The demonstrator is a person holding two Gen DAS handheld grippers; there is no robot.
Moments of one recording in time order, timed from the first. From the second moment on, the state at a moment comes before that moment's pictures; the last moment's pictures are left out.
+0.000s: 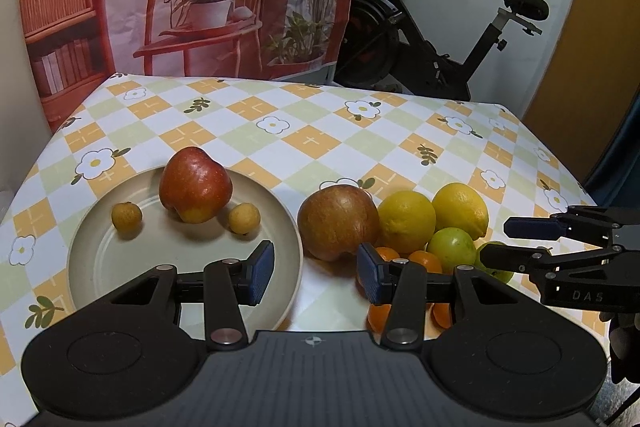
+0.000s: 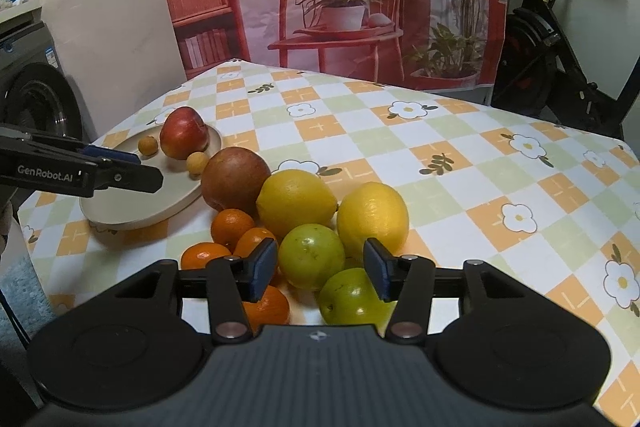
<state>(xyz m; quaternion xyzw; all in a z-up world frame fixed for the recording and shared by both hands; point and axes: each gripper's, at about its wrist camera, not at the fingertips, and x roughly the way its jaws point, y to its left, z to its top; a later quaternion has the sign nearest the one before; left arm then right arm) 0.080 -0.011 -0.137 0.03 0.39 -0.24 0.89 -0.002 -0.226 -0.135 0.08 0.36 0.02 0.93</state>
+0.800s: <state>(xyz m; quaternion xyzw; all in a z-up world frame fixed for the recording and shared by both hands) 0.165 -0.108 -0.129 0.03 0.43 -0.35 0.83 0.028 -0.272 -0.143 0.05 0.42 0.03 0.91</state>
